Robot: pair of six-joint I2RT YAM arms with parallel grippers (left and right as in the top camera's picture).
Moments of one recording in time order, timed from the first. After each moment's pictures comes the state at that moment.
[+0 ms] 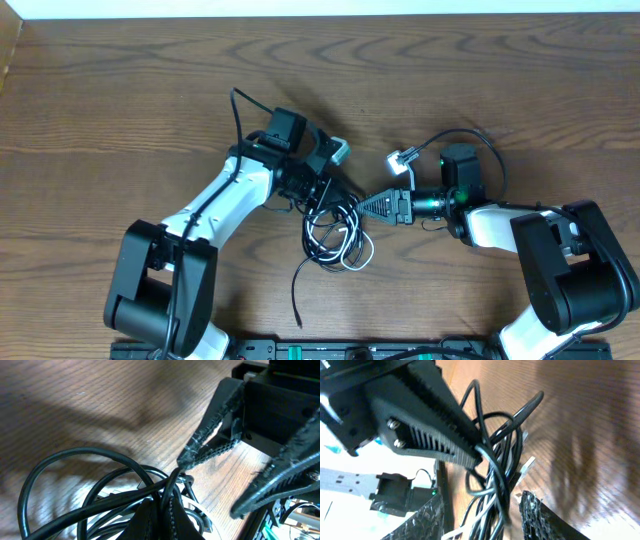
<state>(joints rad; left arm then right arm) -0.37 1.72 1.05 -0.62 0.70 0.09 0.27 1.80 0.58 0.50 -1.19 0.48</state>
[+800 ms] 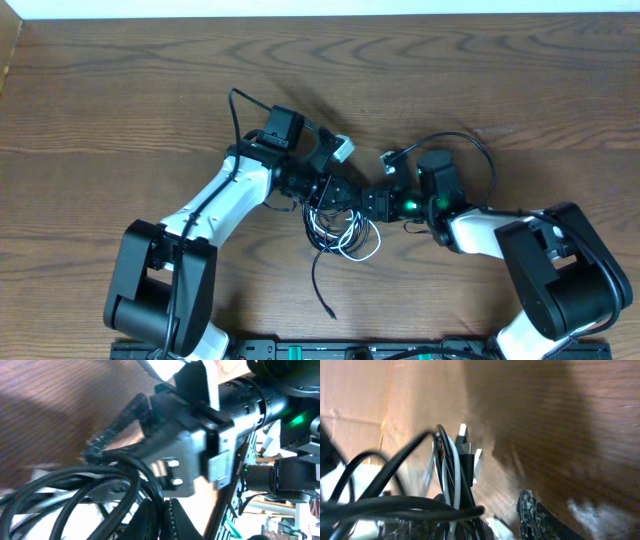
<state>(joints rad) -0.37 1.72 1.05 -0.59 0.90 0.09 0.40 1.80 0.58 0.49 -0.73 0.61</state>
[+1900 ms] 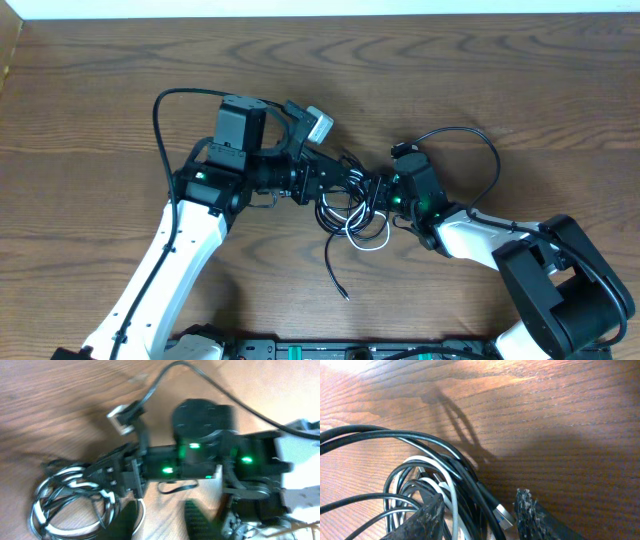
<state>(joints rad) -0.32 1.33 1.05 -0.56 0.82 -0.03 0.51 1.75 0.63 0.34 -0.14 0.72</state>
